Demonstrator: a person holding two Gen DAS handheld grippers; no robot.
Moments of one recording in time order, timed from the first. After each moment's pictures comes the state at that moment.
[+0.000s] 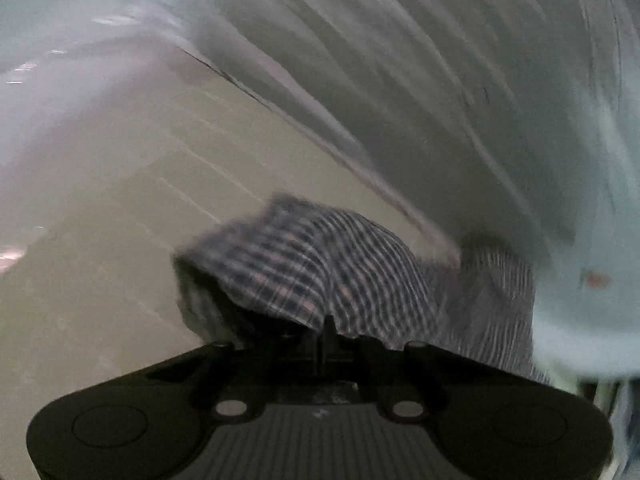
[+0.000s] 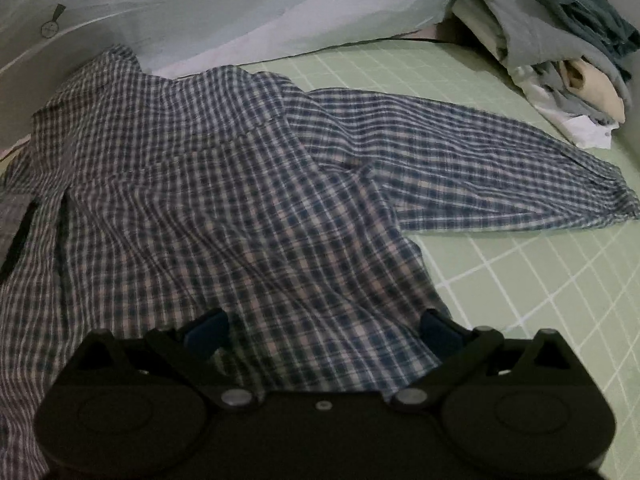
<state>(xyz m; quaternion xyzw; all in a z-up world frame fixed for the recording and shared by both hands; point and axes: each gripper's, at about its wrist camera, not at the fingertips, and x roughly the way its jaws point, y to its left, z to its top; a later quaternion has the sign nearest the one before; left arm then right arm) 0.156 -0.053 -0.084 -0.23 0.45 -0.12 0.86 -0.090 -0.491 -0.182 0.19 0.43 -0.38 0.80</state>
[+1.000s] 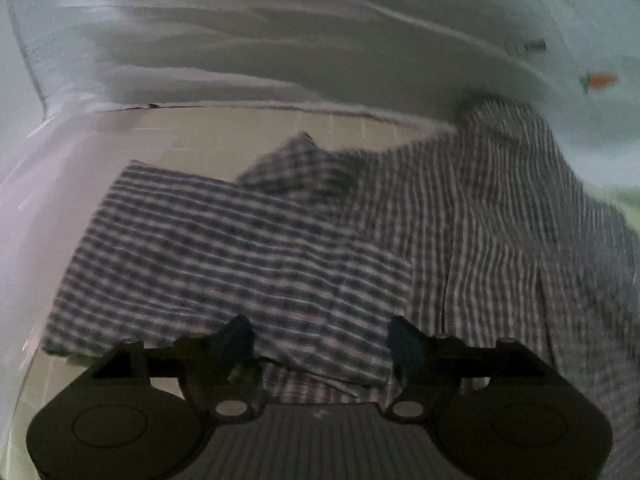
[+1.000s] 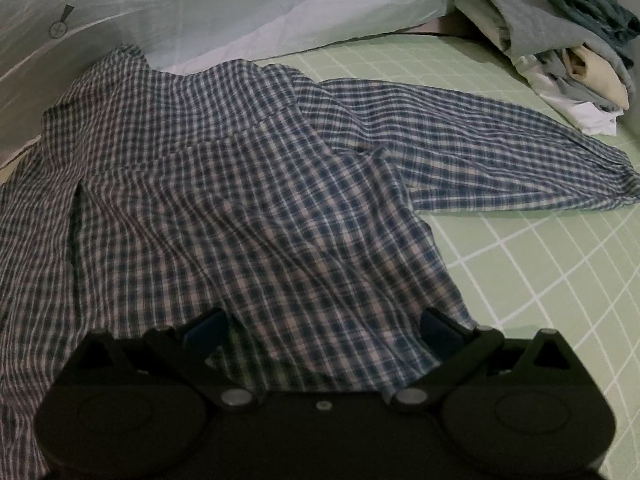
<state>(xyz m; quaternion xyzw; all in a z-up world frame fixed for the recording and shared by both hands) 0.135 -0.148 -0.131 0.08 0.46 -0.19 0.86 -0.091 -0.482 -0.186 0.20 0.42 -0.37 0.80</state>
